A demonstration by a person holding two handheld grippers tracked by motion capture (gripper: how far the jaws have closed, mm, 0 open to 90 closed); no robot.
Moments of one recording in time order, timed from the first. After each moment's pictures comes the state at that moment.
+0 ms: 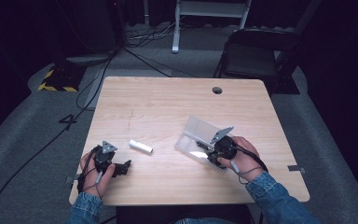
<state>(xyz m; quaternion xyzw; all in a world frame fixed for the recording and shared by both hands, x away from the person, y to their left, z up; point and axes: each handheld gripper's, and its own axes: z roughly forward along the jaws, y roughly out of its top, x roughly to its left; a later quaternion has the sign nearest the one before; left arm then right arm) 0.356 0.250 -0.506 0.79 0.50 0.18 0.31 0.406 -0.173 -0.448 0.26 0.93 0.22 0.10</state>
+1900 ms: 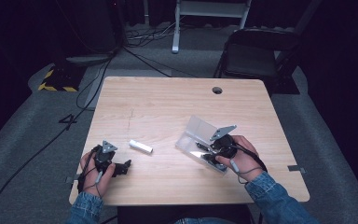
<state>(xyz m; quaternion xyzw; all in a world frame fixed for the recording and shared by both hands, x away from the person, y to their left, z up) 0.357 0.250 -0.507 0.79 0.50 0.18 0.31 0.403 -0.168 -0.439 0.28 0.91 0.28 0.11</state>
